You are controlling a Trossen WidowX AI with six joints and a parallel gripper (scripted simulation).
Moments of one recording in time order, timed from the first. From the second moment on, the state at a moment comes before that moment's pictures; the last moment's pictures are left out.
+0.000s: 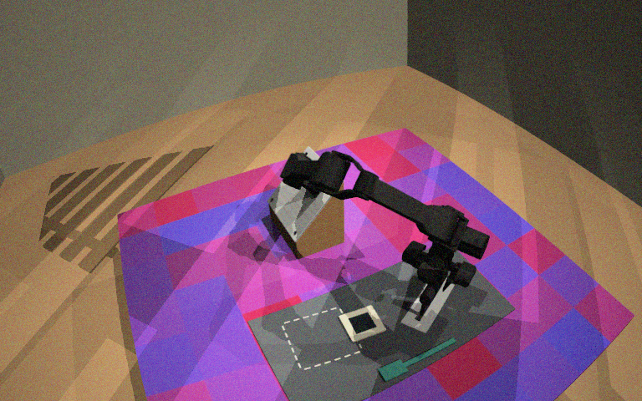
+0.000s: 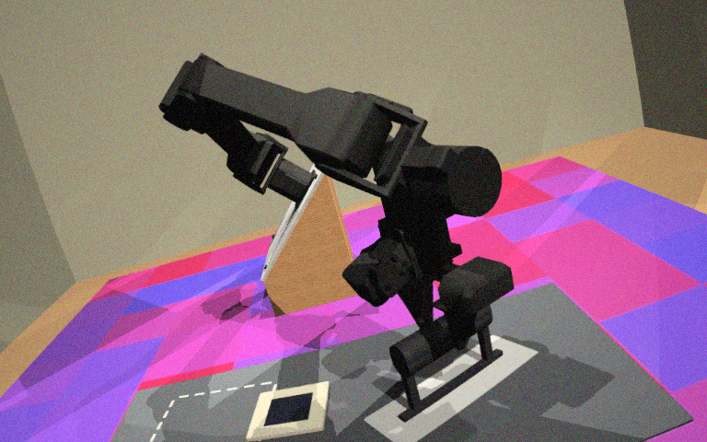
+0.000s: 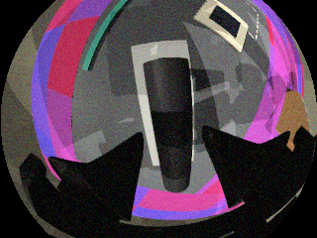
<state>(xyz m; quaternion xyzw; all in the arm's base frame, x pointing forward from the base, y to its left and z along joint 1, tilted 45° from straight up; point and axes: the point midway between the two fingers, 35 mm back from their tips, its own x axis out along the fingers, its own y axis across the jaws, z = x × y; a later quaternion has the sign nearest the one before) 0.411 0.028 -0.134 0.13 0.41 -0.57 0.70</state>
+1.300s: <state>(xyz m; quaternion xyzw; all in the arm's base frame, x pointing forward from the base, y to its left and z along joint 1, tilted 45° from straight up) 0.402 0.082 -0.099 0.03 0.49 -0.47 0.74</state>
